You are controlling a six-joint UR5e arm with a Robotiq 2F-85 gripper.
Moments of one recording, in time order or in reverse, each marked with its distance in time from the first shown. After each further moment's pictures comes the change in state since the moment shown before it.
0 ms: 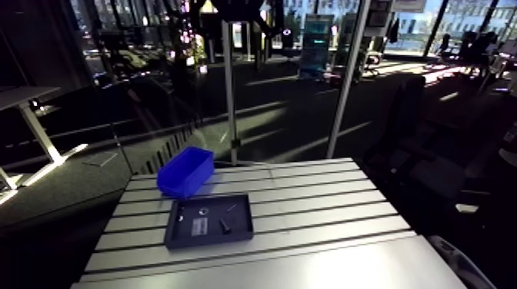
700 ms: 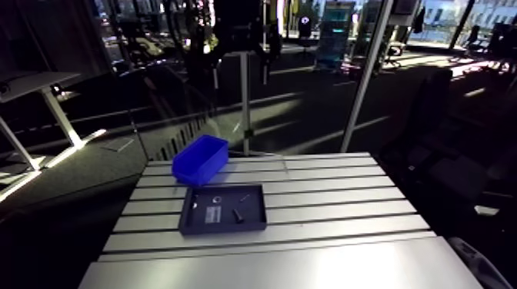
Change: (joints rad) arm 0.069 0.047 0.131 -0.163 0.008 -0.164
